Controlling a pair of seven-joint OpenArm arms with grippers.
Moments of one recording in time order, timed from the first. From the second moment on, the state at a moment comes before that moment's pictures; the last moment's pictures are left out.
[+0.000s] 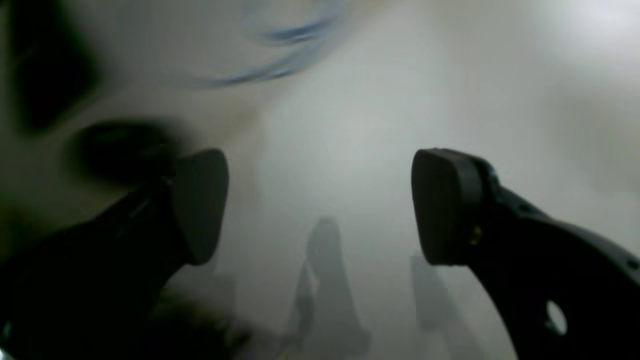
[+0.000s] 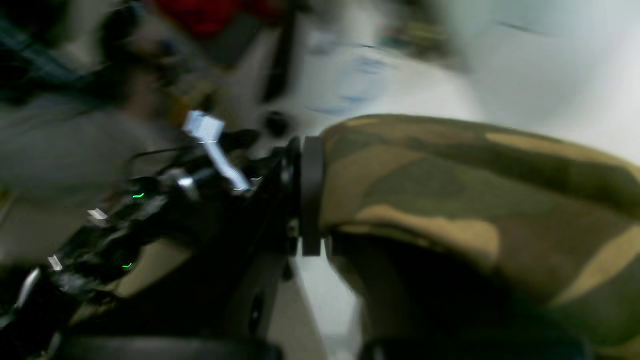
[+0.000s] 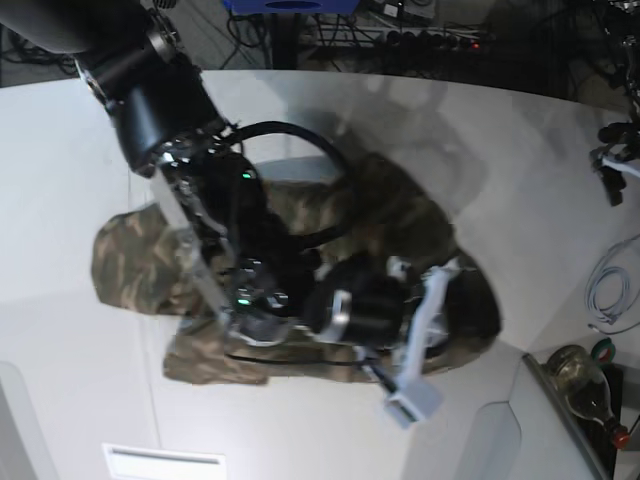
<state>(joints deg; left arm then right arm) 22.3 -26.1 -35.5 81.3 -19.1 -10.2 17.3 20.1 -6.5 -31.6 91.4 51.3 12.3 -50.4</state>
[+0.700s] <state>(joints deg) 22.1 -26.2 -39.3 78.5 -19.0 -23.8 17.3 8.5 25.6 -8.6 100.6 74.6 9.0 -39.7</state>
